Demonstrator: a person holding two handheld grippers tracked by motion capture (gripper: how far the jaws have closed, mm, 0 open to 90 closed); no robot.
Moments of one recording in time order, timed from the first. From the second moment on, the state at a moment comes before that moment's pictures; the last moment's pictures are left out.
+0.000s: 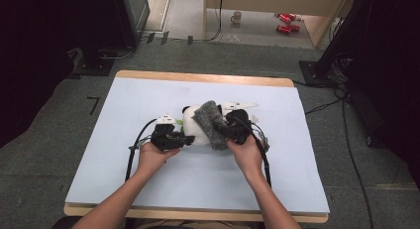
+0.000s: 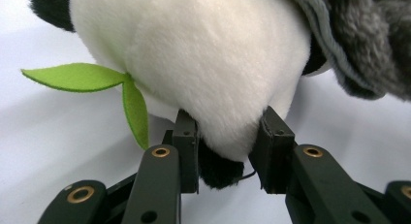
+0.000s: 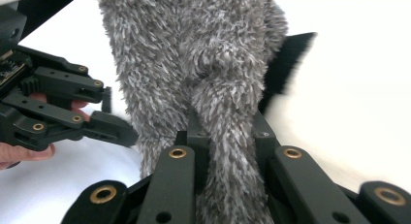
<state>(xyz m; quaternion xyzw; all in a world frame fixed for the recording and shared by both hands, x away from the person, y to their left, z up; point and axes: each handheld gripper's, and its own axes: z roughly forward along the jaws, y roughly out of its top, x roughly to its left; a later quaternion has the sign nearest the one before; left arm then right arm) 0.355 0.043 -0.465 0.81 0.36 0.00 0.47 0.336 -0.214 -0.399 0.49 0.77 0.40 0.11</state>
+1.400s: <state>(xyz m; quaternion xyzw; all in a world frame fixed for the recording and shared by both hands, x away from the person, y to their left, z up) 0.378 0.050 -0.473 0.82 0.34 -0.02 0.46 0.338 -0.315 -0.381 0.59 0.66 0.43 0.15</state>
